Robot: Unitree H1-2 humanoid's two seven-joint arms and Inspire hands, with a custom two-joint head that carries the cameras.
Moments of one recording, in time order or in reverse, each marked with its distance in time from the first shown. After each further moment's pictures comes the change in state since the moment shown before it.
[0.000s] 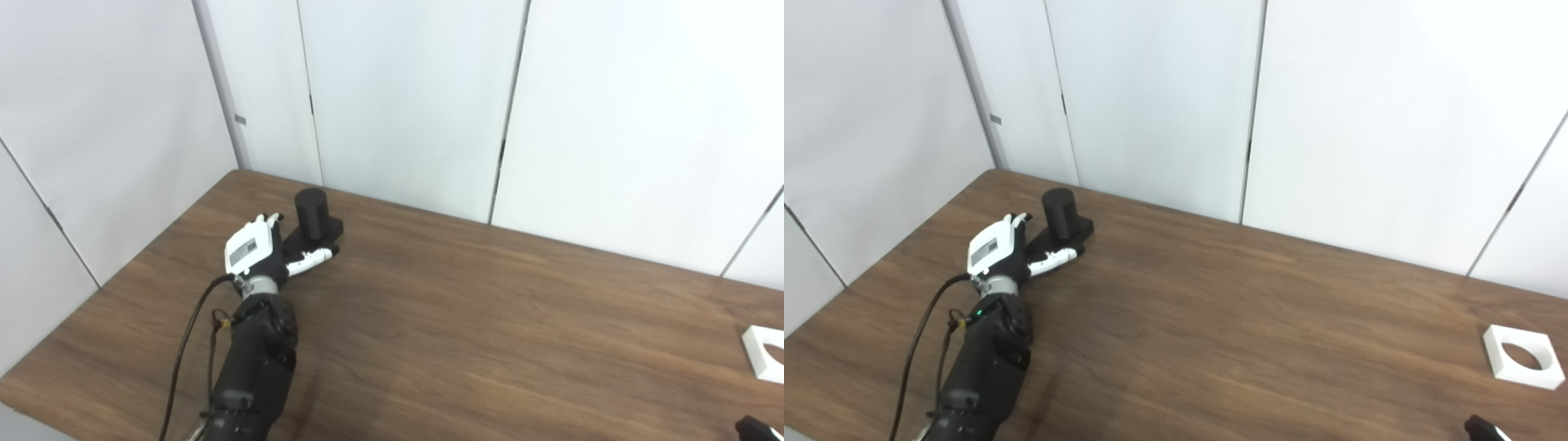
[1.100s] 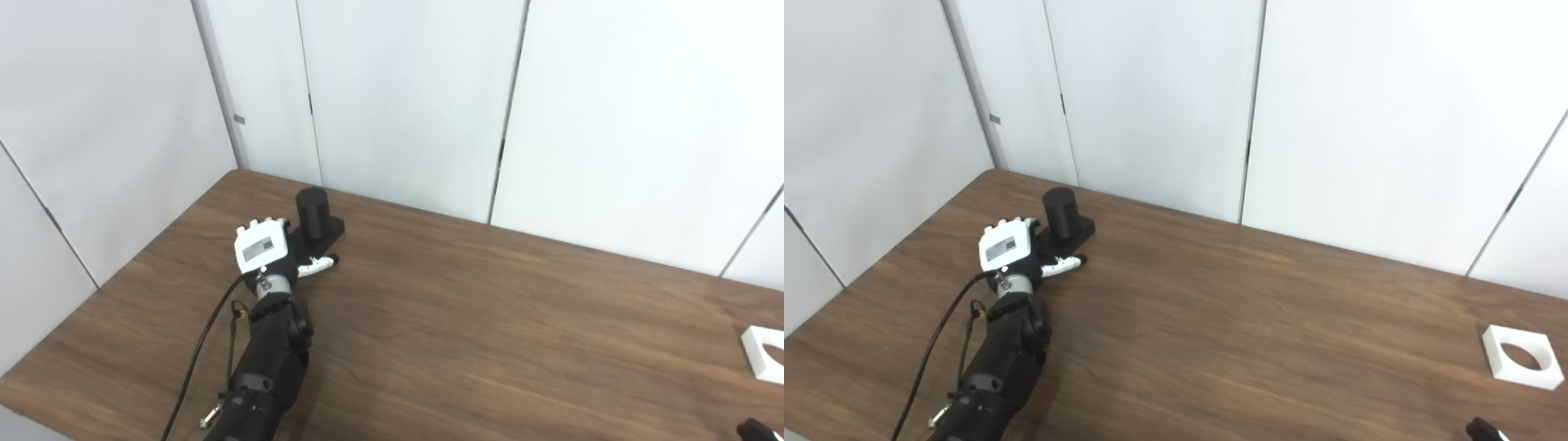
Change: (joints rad) left arm -0.069 0.029 -0.085 0.244 0.110 -0.001 0.178; right arm 0.006 0.010 -0.002 -0.007 0.021 0.020 0.001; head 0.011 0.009
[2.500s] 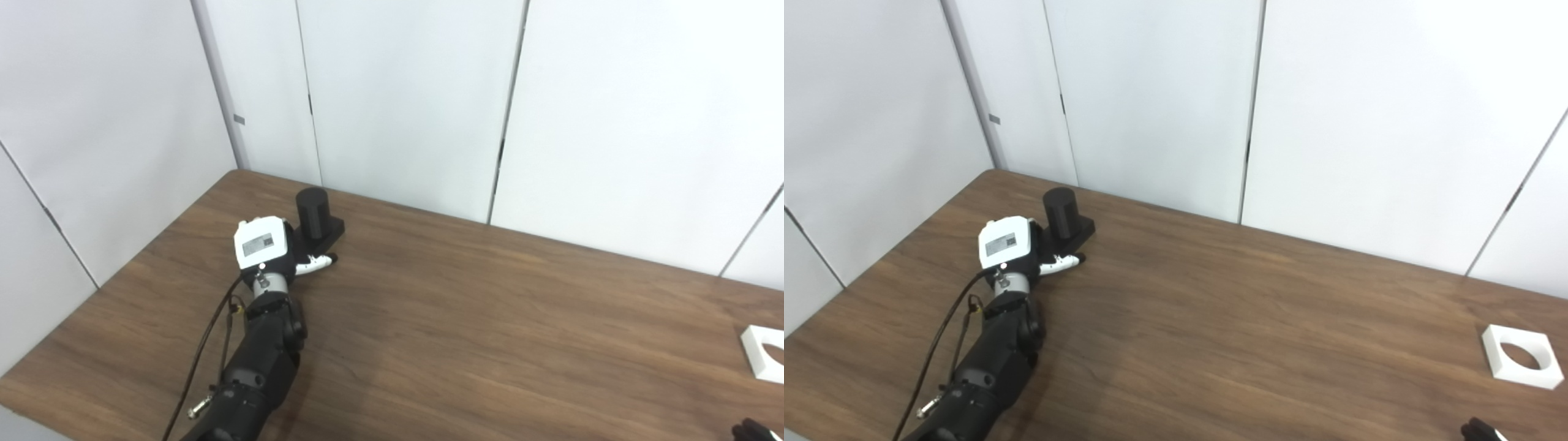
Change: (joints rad) left arm -0.005 0.065 -0.105 0.053 -0.039 -0.004 0.078; right arm 0.000 0.001 -0.001 0.001 -0.020 -0.019 -0.004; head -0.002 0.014
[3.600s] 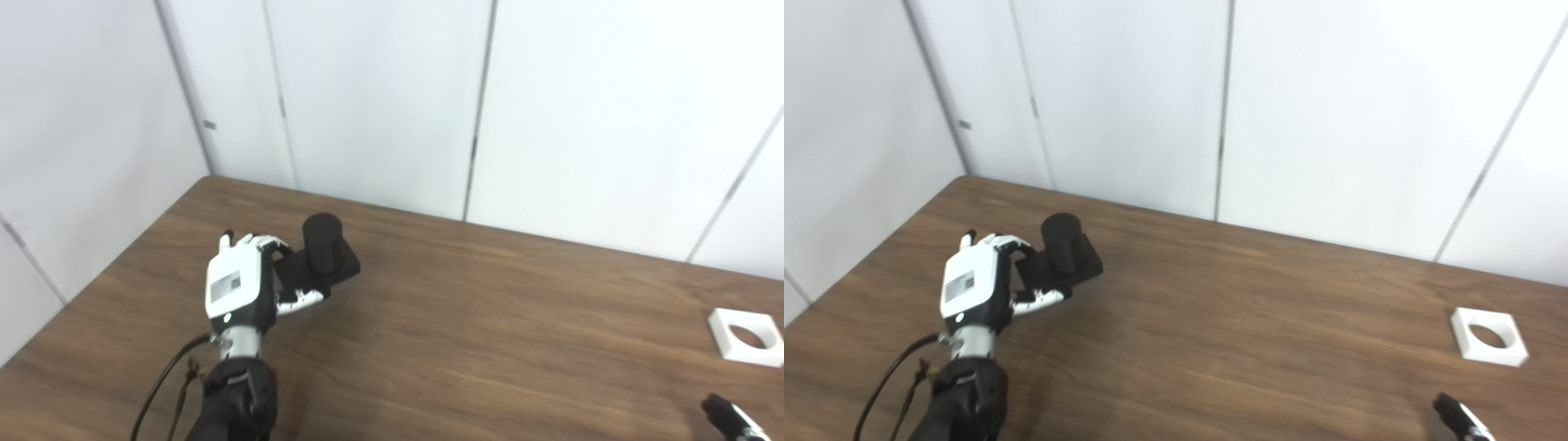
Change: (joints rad) left arm 0.369 -0.021 -0.127 -0.701 -0.187 -0.058 0.002; right arm -0.009 0.018 0.020 -0.008 -0.071 0.028 -0.022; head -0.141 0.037
